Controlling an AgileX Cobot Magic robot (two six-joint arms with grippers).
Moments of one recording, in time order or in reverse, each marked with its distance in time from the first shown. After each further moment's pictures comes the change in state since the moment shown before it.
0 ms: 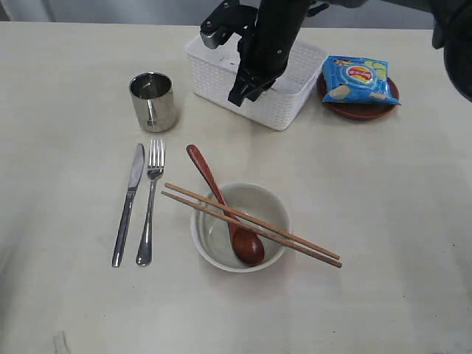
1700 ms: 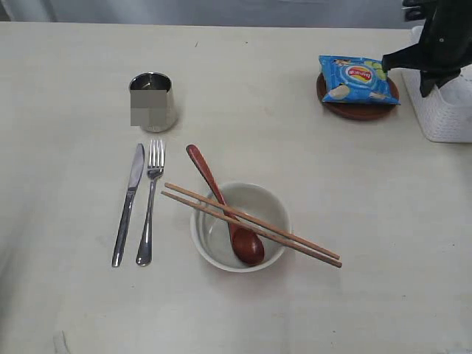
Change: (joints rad) left arm 0.000 0.000 0.000 0.000 0.000 0.000; right arm -0.490 -0.038 0.123 -0.277 0.086 0.694
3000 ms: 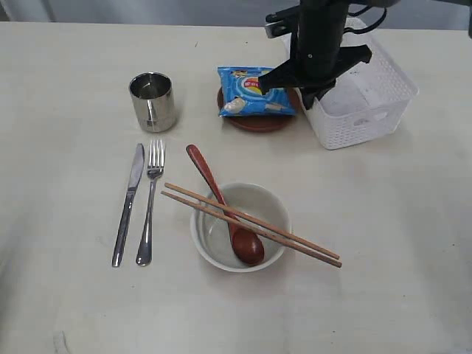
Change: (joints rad) left arm 0.000 0.000 0.000 0.000 0.000 0.000; right arm 0.430 -0.014 0.001 0.052 0.031 0.103
